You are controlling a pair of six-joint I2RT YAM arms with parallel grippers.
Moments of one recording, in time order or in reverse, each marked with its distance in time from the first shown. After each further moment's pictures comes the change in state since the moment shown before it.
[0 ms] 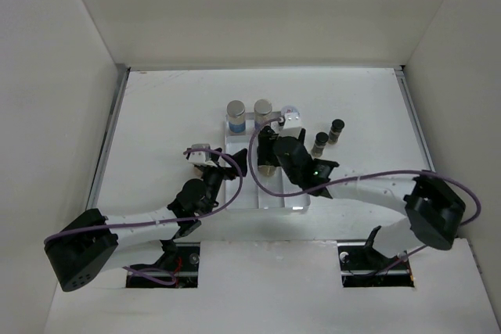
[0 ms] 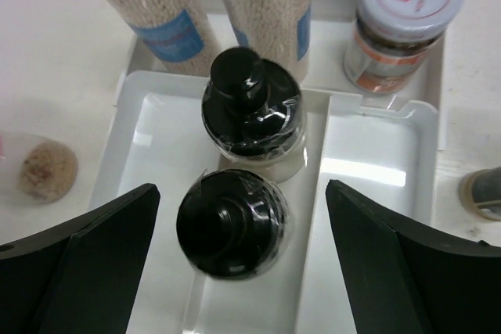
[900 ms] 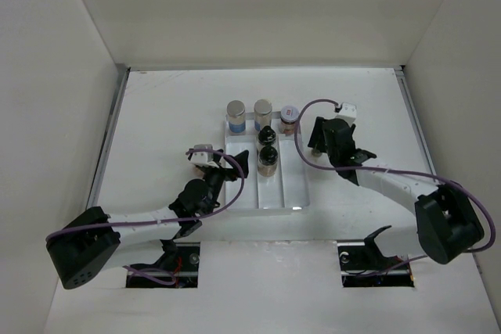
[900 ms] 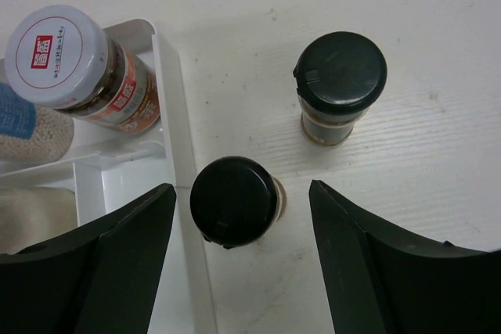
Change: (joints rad) left arm -0.011 0.020 0.000 0.000 0.000 0.000; right arm -0.461 -0.162 -0.176 -0.053 -0.117 0.013
